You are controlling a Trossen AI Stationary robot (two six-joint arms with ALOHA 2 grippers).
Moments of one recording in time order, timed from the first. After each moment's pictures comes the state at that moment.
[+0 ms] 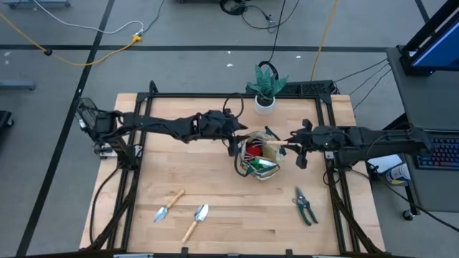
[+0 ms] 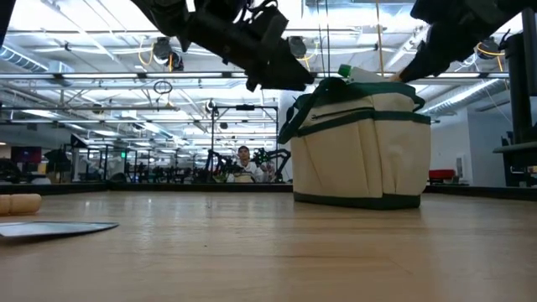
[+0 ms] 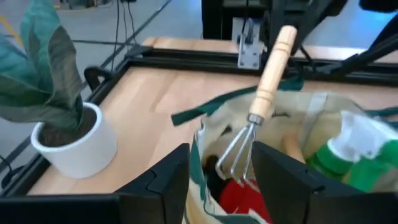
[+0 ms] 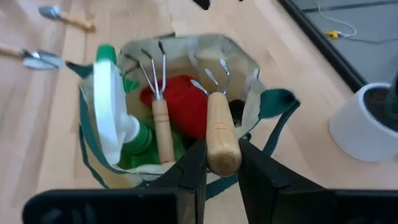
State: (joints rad) left arm 0.15 1.71 1.14 0.20 -0.03 0.02; right arm 0.02 0.71 0.65 -0.54 0.21 0.13
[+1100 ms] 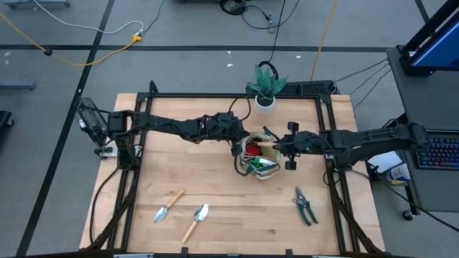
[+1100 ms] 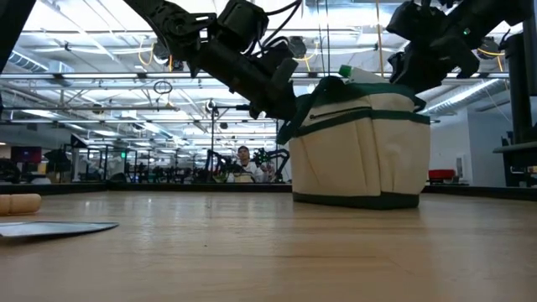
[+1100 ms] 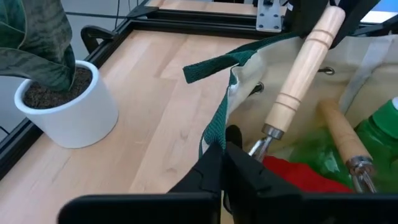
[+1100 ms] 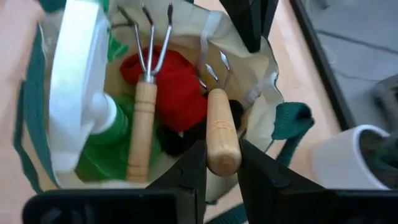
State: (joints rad) left arm 0.18 1.83 1.14 0.23 -0.02 0.02; right arm 0.04 0.94 0.63 -0.38 0.29 -0.15
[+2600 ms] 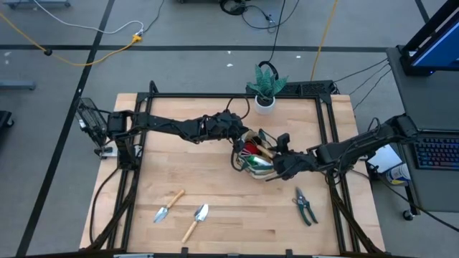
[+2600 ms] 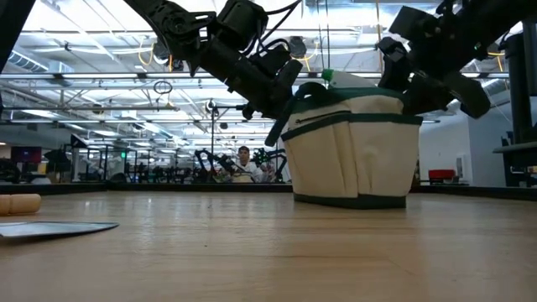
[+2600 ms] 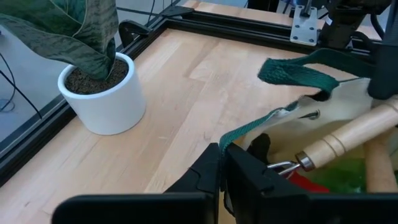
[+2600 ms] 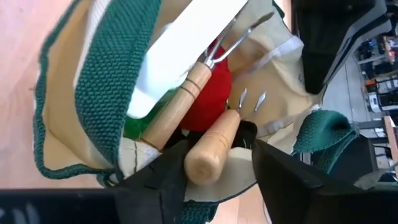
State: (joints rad) left arm 0.18 1.83 1.14 0.24 -0.14 -0.08; right arm 0.28 1.15 0.63 -0.28 0.59 -0.41
